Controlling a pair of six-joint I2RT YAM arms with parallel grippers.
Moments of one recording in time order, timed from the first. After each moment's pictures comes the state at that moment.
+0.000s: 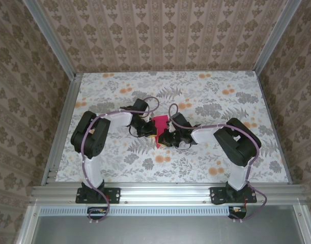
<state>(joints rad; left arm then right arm) -0.56 1.93 1.15 -0.47 0.54 -0.56 0.64 1.84 0.86 0.09 -0.51 0.96</state>
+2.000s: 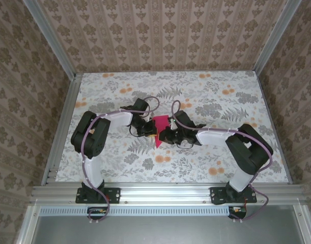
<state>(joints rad) -0.56 1.93 1.15 -0.48 0.52 -0.56 0.63 1.69 0.84 0.03 -0.43 0.90</state>
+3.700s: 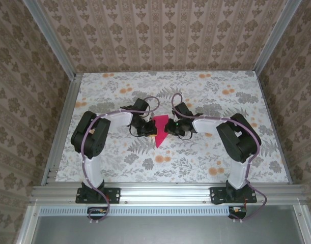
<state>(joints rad) -0.56 1.93 1.15 -0.48 0.52 -0.56 0.54 1.88 1.04 -0.16 -0.32 0.80</state>
